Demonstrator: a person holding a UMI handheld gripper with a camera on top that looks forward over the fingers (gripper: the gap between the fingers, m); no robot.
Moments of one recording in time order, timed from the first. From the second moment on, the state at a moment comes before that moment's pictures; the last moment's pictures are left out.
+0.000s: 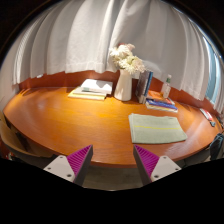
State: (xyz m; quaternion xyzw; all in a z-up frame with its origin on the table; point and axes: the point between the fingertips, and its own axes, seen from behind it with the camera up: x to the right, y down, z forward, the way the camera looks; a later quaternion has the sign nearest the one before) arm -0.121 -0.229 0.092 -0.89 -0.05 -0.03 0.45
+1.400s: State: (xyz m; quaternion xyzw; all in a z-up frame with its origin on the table) arm 0.278 -0.048 0.040 -0.91 -0.02 -0.18 0.37
